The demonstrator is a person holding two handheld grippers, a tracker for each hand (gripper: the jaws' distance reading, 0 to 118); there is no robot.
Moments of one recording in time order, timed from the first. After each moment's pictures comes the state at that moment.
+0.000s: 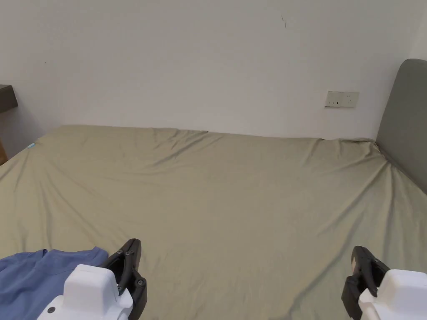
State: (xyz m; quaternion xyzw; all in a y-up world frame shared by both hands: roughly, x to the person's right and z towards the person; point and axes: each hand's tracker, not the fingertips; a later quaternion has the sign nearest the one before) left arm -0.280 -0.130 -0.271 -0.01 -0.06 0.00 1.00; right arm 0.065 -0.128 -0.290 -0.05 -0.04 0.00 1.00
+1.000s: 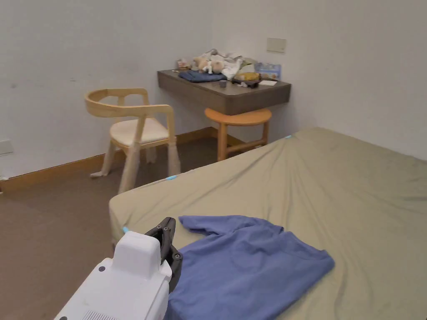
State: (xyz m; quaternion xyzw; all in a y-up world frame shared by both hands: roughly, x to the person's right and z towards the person) left arm -0.463 -0.114 -0.090 -0.04 0.36 -0.06 0.93; right arm -0.182 -0.115 -0.324 -0.03 0.29 0.00 0.96
